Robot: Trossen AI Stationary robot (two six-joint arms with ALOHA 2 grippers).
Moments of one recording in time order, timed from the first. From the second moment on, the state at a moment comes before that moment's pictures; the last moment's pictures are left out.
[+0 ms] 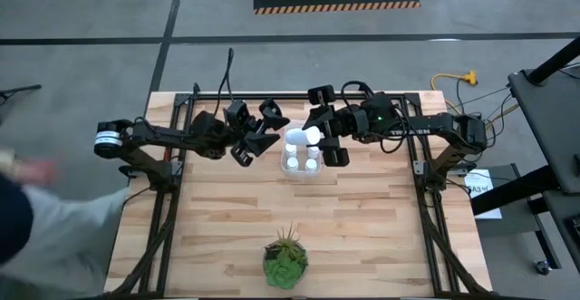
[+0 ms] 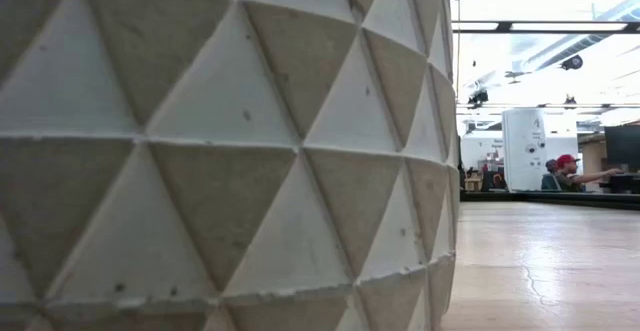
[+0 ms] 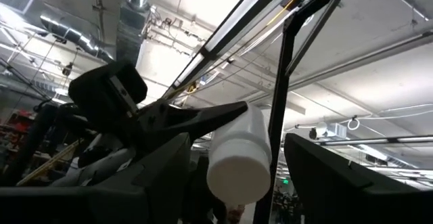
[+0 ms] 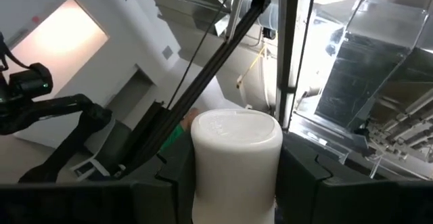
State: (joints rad) left arm 0.13 1.44 0.88 1.34 0.30 -0.54; right arm -0.20 1.64 1.19 1.26 -0.75 -0.08
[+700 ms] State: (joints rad) left arm 0.11 1.44 0.91 1.32 0.34 -0.67; right arm -0.21 1.64 1.27 1.14 -0.88 -0.13
